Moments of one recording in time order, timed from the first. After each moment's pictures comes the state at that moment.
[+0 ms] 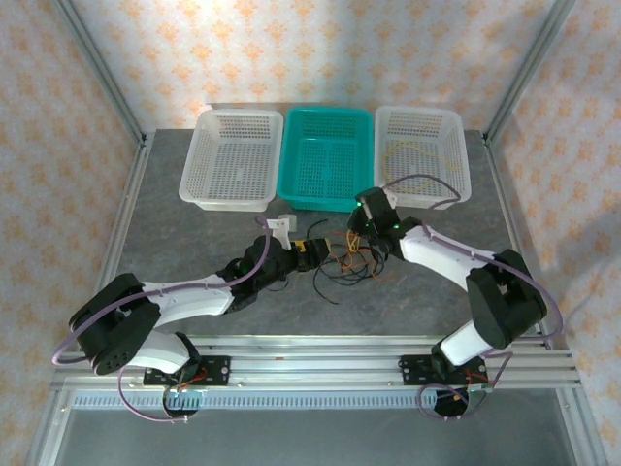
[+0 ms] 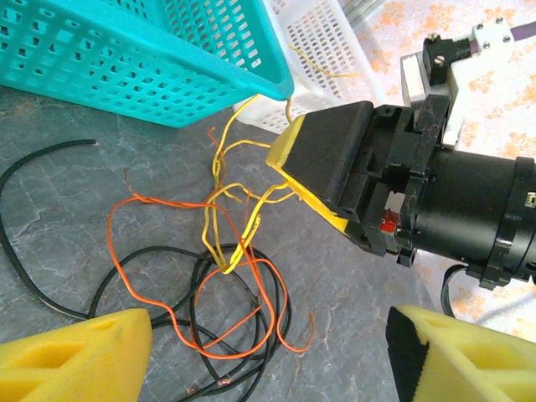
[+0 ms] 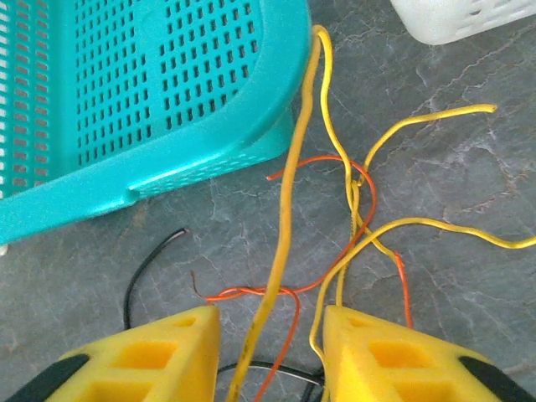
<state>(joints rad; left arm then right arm) -0.78 1.38 0.53 0.53 -0.02 -0.84 0.55 1.52 0.92 -0.24 0.19 0.84</state>
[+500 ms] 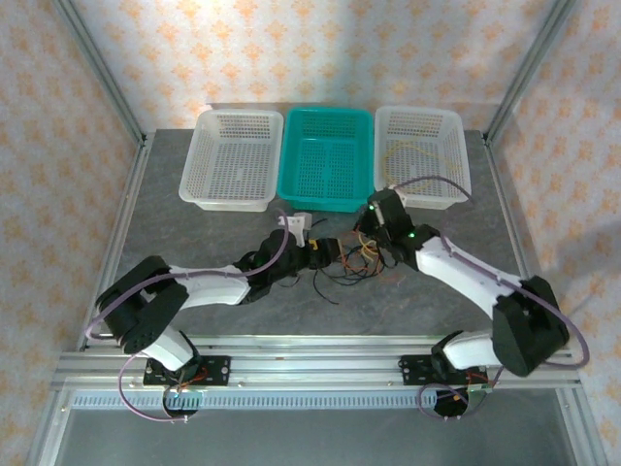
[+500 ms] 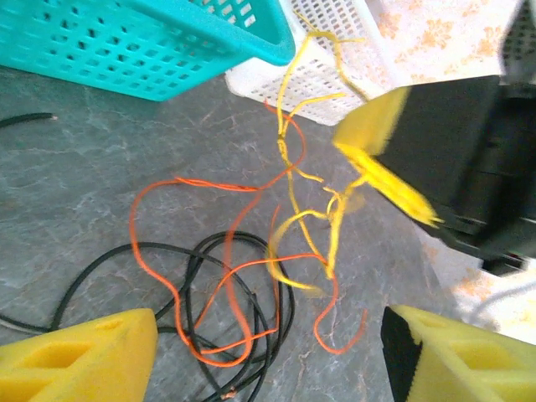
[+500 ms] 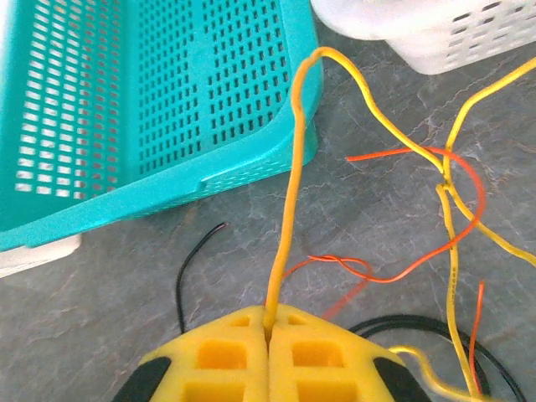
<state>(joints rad) -0.78 1.57 0.64 0.57 0.06 -0.83 0.55 1.31 0.85 -0.27 0.17 0.86</state>
